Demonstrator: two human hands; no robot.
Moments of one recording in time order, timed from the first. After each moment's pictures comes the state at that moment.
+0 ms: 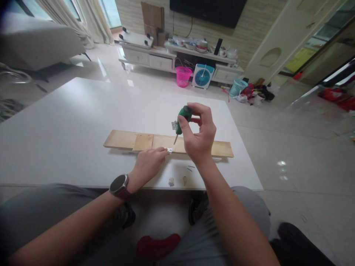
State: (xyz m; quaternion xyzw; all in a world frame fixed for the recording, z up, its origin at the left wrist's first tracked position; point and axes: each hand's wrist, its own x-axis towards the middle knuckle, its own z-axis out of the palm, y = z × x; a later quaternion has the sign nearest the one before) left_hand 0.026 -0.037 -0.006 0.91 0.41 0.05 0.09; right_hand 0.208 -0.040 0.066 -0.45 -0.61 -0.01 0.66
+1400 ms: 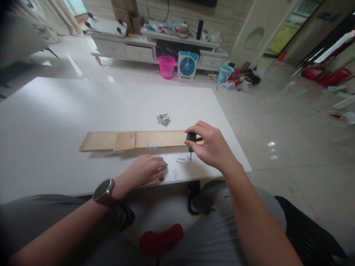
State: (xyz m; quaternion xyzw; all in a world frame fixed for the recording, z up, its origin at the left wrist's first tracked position) left_hand 0.039 -0.047 -0.009 0.97 0.18 -0.03 0.14; right_hand 0.289 -0.123 0.078 -0.60 -0.72 0.08 0.35
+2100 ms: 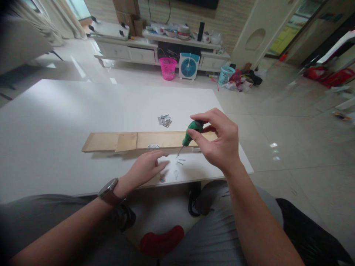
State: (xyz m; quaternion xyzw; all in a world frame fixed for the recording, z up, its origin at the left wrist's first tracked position) left_hand 0.042 -0.046 -0.027 0.90 0.33 0.12 0.28; right_hand 0.273 -0.127 0.099 -0.59 -0.64 0.02 0.50
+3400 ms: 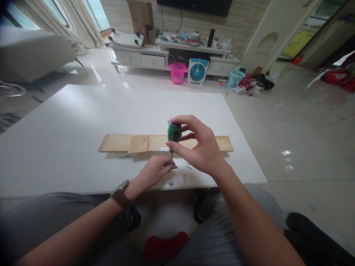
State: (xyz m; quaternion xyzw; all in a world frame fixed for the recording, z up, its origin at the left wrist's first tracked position) left_hand 0.041 -0.045 -0.023 0.85 0.35 0.14 0.38; right_hand 0.230 -0.093 0.084 -0.50 -0.68 0.19 0.50
